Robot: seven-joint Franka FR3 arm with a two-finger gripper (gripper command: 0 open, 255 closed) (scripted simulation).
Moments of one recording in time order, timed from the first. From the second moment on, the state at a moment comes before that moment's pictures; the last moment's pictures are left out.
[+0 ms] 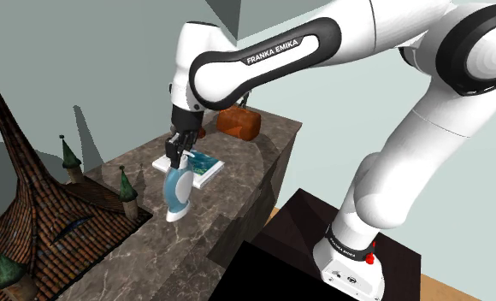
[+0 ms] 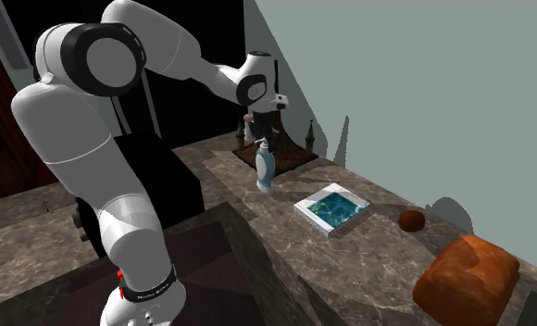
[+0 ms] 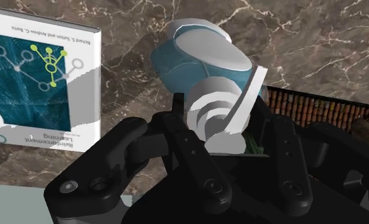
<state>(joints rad) 0.15 -0.17 0.33 -2.25 0.15 2.24 -0.01</state>
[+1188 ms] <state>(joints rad) 0.14 -0.22 0.31 -2.06 0.15 1.99 0.00</state>
